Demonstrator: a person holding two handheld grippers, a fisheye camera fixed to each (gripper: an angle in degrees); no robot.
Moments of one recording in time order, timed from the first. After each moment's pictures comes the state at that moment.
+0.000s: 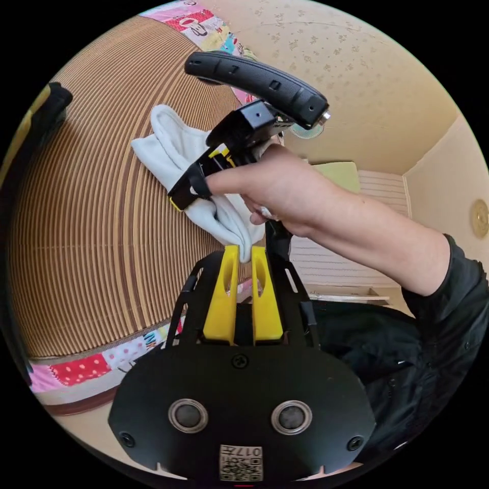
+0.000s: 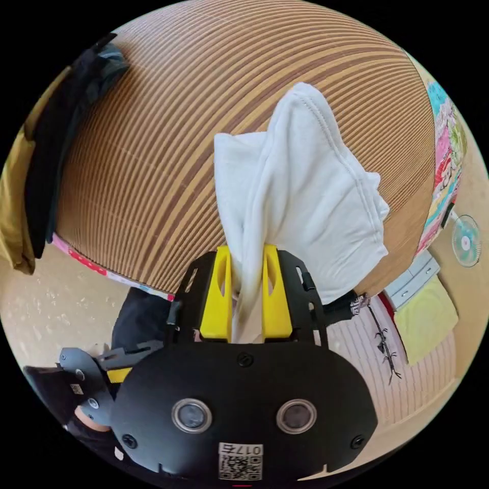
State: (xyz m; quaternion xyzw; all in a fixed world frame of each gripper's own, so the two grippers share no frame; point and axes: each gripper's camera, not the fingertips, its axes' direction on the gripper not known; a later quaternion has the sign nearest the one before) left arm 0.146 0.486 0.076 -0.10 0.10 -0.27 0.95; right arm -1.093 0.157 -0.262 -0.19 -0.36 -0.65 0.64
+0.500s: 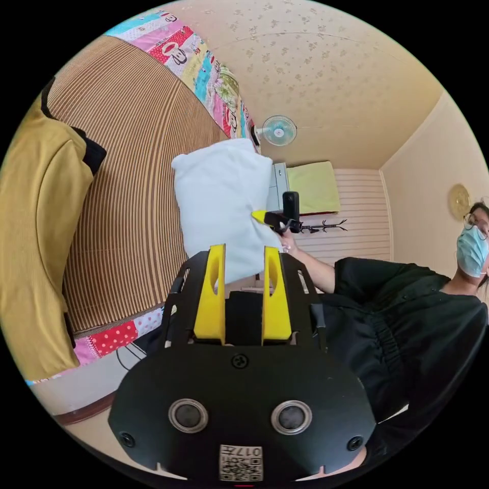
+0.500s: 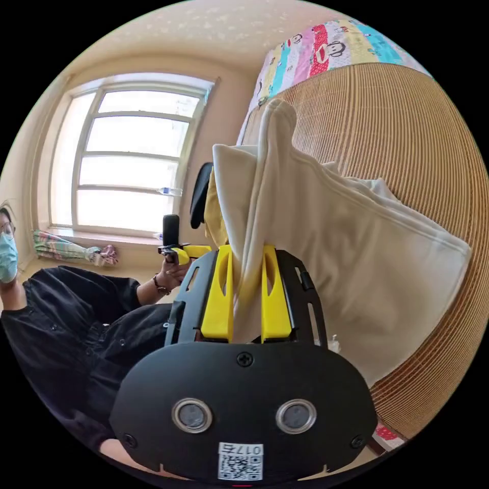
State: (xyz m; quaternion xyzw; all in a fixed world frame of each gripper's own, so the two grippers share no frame) left arm 0.125 0.455 0.006 -0.06 0.15 -0.27 0.95; right arm -0.937 0.098 0.010 -0.21 -0.89 -0.30 0.28
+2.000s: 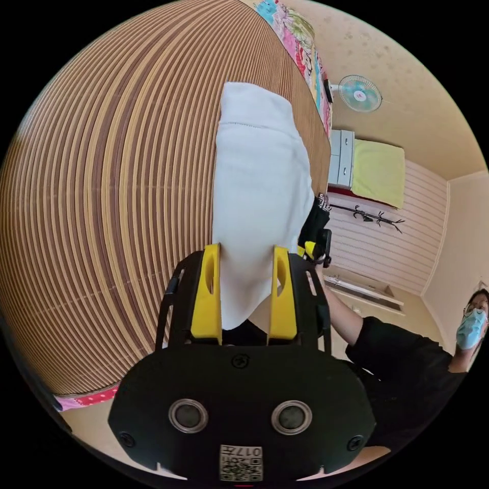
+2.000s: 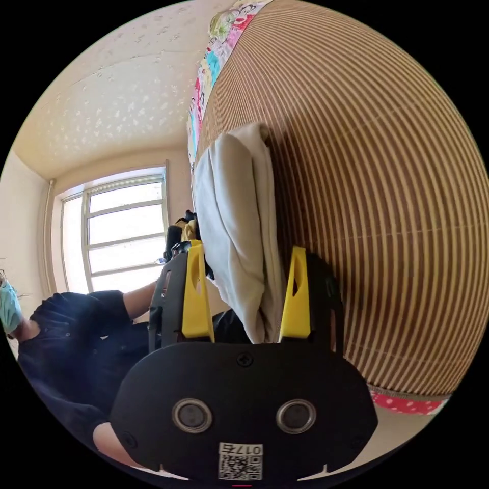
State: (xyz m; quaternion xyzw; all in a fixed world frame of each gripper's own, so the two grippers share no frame) left arm -0.007 0.358 0.223 -0.25 0.07 -0.32 0.91; right arm -0.991 0.275 0.383 -0.36 -0.87 -0.11 0.31
